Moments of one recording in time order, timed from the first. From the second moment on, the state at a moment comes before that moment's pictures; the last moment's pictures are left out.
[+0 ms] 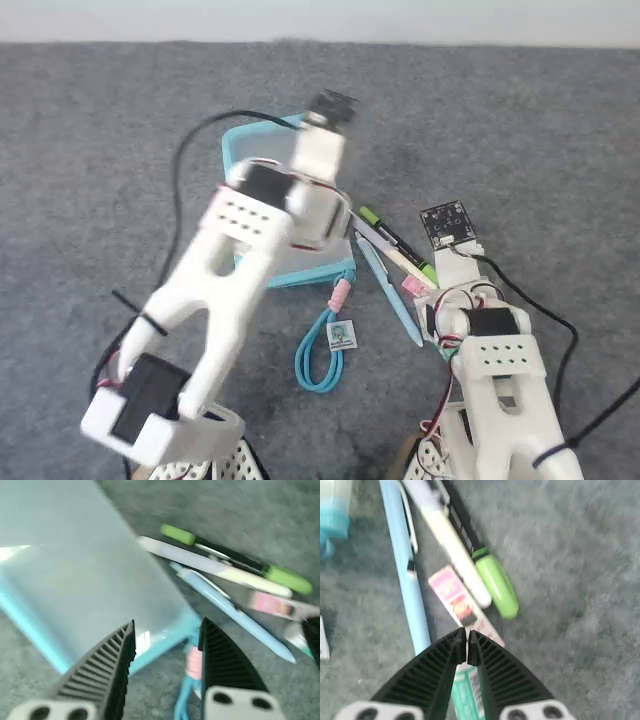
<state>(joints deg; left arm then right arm) 15.7 -4.8 13.0 73.5 7.1 -6.2 -48.3 71.2 51.0 12.1</state>
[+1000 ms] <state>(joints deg) -31.8 -21.4 62.7 32.0 0.9 -39.5 -15.6 47.0 45.0 -12.5</state>
